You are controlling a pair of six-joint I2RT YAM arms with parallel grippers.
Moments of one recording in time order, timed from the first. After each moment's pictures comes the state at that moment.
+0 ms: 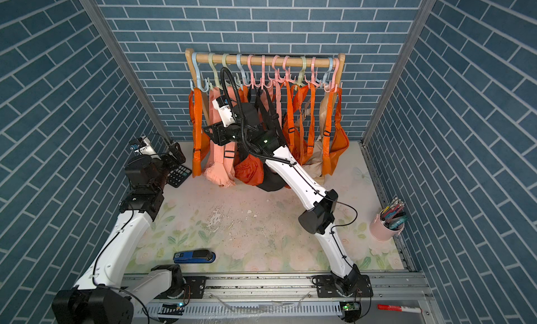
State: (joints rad) left arm 0.02 1.05 0.90 0.04 -0.15 -0.38; right arm 0.87 2.26 2.63 -0.57 -0.29 0.30
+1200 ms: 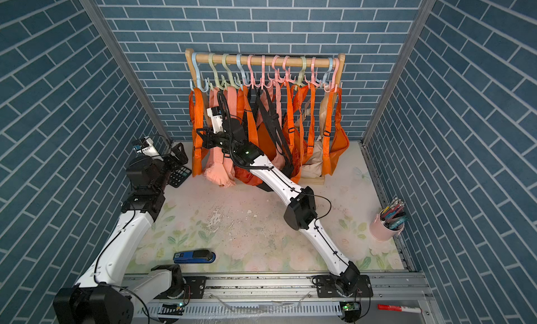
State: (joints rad) left arm 0.02 1.06 0.88 0.08 -0.08 -0.39; right arm 0.90 2.53 2.70 -0.16 -0.29 0.50
